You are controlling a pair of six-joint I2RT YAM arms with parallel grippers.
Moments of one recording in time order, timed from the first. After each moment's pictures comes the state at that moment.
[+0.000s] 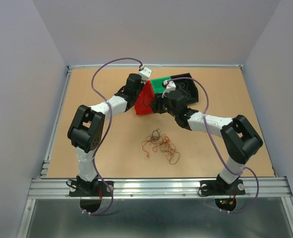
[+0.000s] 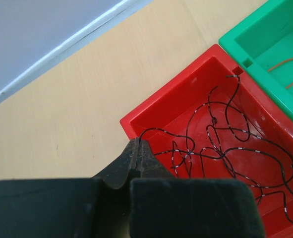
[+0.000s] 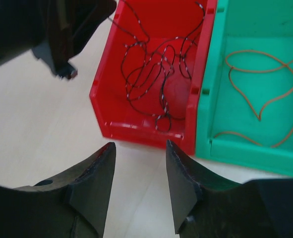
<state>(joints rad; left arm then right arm) -0.50 1.91 1.32 0.16 -0.33 0.28 0.66 1.68 0.98 0.37 0.07 0.36</state>
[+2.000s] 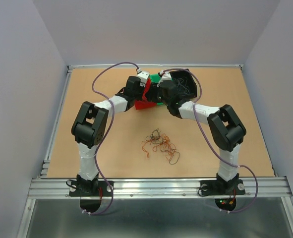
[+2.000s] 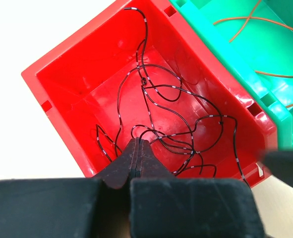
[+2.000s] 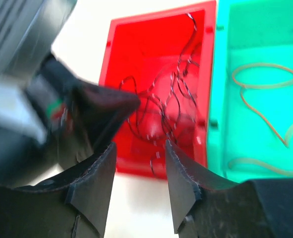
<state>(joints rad) -0.47 2.00 1.32 0.14 -0.12 0.05 0.61 1.99 1.34 0.32 0.07 0.45</state>
